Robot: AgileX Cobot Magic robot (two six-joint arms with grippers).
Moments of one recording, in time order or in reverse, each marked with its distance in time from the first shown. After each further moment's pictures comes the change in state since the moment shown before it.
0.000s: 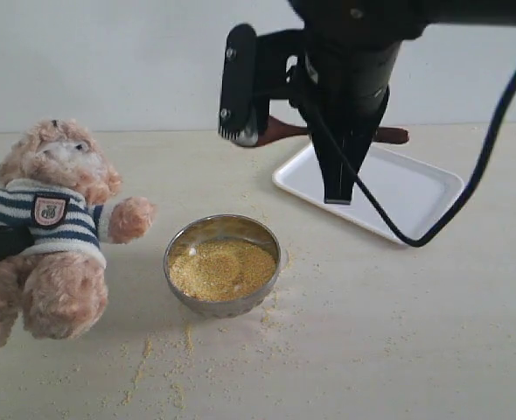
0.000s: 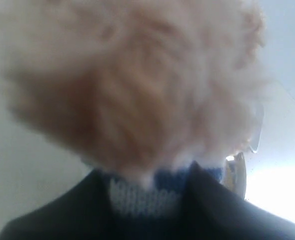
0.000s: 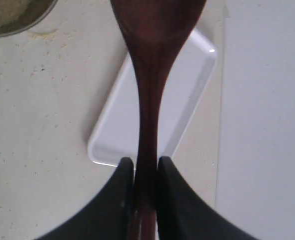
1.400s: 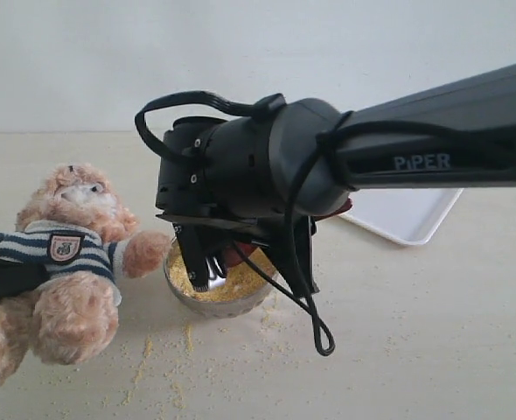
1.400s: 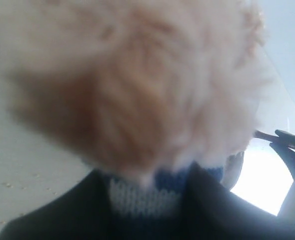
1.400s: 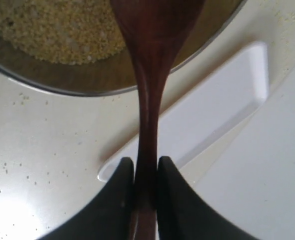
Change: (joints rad) left arm 0.000 0.083 0.057 -0.002 0.044 -0.045; right arm 0.149 0.328 -0.005 -0.192 0.055 -0.019
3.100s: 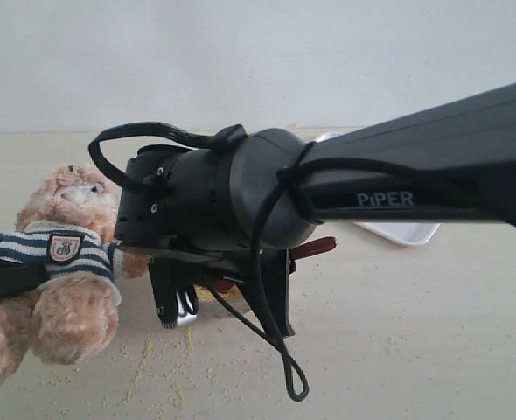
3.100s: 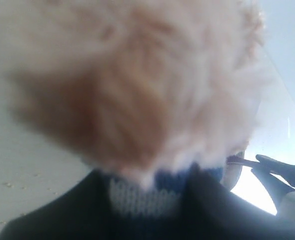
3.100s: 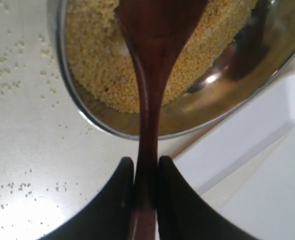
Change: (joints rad) left arm 0.000 0.000 0.000 0.000 -0.001 0.000; right arm 0.070 0.027 -0.021 0.112 0.045 0.034
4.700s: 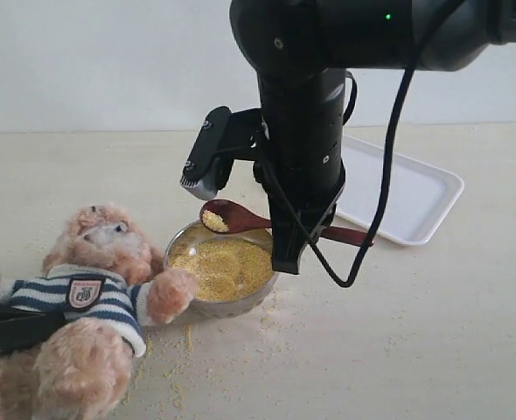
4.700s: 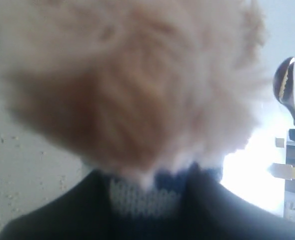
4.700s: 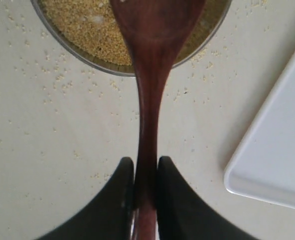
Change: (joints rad) left arm 0.000 -0.002 0.141 0.006 0.116 0.000; right arm -0.244 -0.198 -0.068 0.487 0.047 -0.062
